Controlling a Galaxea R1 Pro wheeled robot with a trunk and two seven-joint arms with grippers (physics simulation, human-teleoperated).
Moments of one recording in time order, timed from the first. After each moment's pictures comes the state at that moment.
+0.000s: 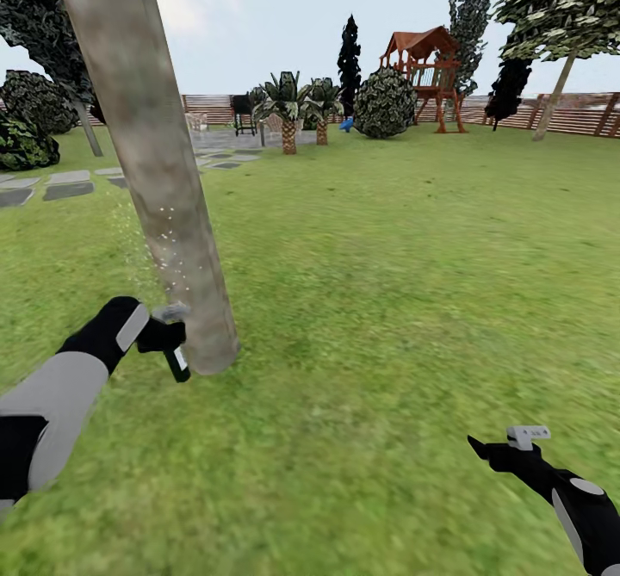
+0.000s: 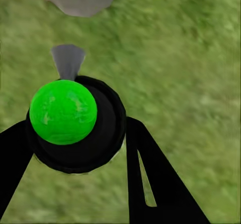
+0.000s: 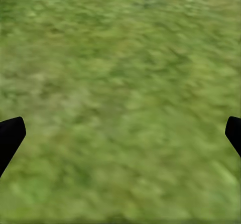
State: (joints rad) left arm -1.16 0.24 -0.08 -0.46 0.37 0.92 0.01; right arm -0.48 -0.29 -0.42 -0.64 0.16 0.04 0.51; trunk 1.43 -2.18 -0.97
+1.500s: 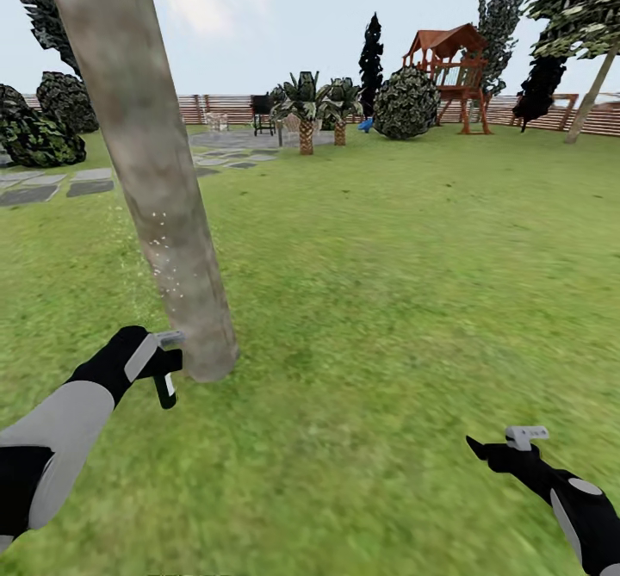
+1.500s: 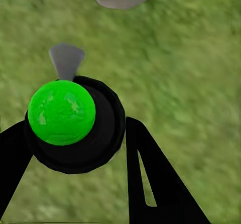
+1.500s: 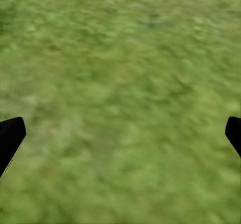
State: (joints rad) left arm -1.05 0.22 -0.09 -0.46 0.35 0.82 0.15; right arm -0.48 -0.29 -0.42 -0.63 0.16 0.04 0.51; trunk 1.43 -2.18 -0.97
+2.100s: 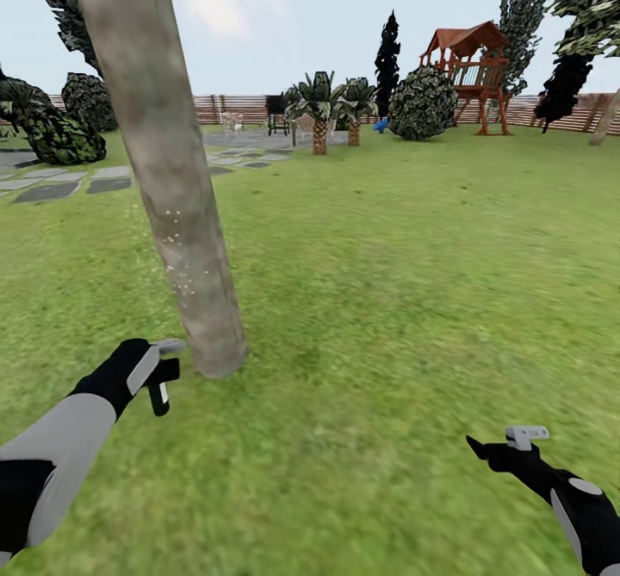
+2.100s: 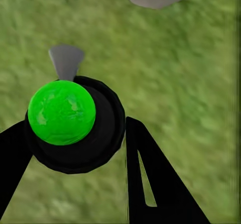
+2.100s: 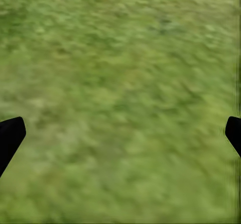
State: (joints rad) left arm -1.00 0.21 -0.09 -0.46 0.36 0.74 0.23; right arm -0.48 -0.29 -0.42 -0.64 0.16 0.04 0.51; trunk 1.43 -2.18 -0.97
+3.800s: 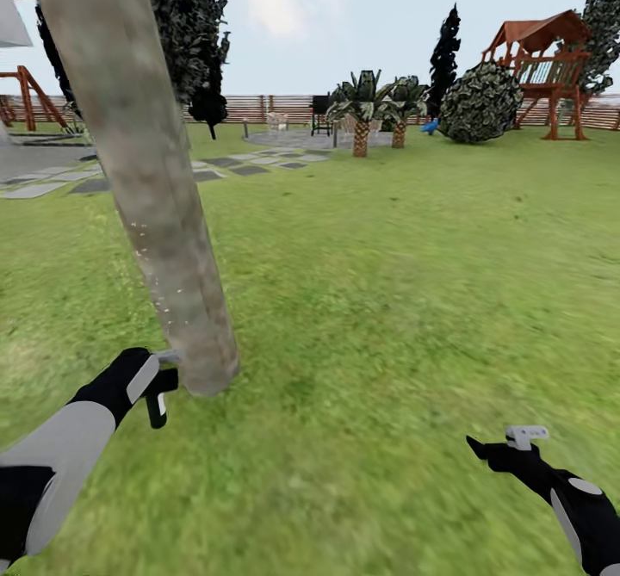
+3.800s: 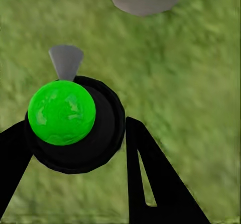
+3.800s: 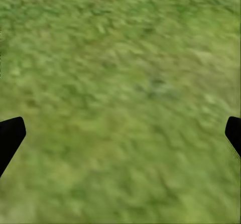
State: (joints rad) left arm -0.98 0.21 -0.08 -0.43 0.36 0.74 0.23; right arm -0.48 -0.29 -0.42 -0.64 0.17 0.04 0.51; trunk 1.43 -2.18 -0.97
